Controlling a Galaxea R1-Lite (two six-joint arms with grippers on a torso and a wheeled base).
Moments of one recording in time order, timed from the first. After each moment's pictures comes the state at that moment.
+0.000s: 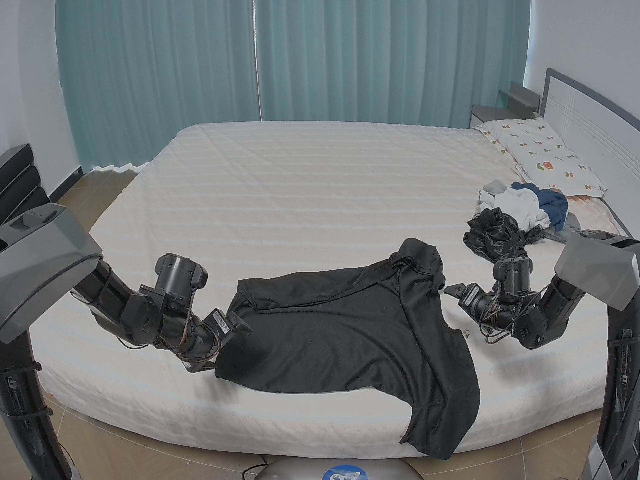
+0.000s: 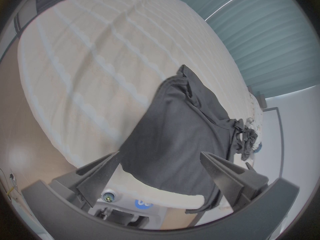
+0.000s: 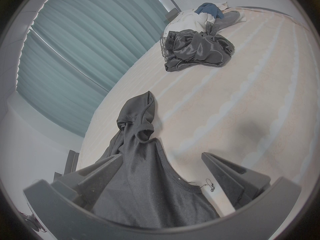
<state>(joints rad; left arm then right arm) -0.26 2.11 -0.91 -0.24 -0.17 -0.97 0.14 2.37 -0.90 -0.90 0.04 0.80</state>
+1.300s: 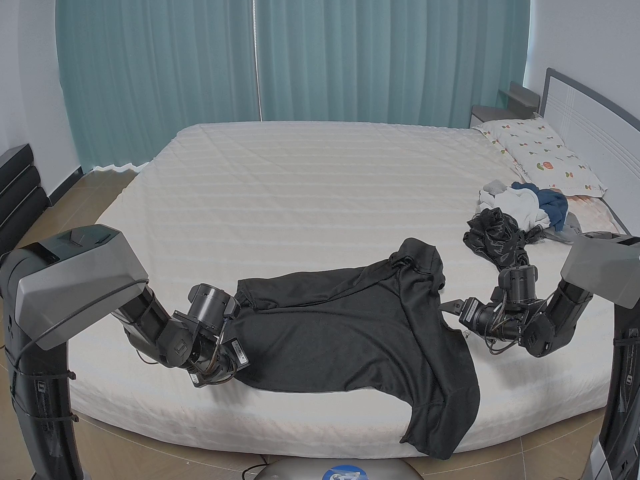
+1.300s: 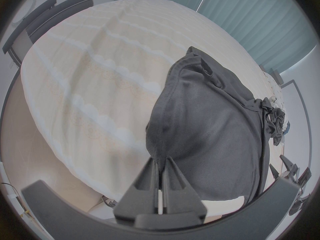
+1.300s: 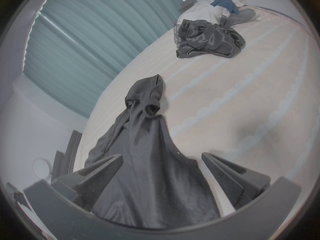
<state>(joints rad) -0.36 2.26 -0.92 -0.25 0.07 -0.83 0.14 2.33 -0.80 -0.91 0.16 0.67</state>
